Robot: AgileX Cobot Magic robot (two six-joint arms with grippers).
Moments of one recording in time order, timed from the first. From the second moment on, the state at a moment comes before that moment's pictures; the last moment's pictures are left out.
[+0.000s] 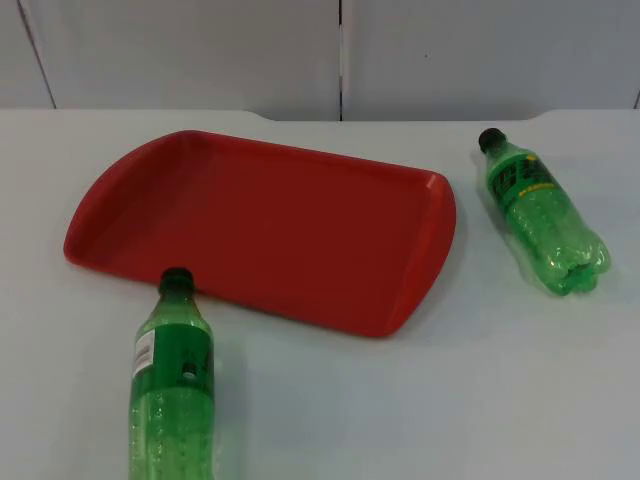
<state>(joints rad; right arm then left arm) 0.12 0.00 -0.52 -0.06 1.08 0.01 0.07 0.00 -0.50 0.03 1.08 -0.02</state>
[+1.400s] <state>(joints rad) 0.12 0.00 -0.52 -0.06 1.08 0.01 0.07 0.37 -0.83 -0.13 1.09 -0.02</state>
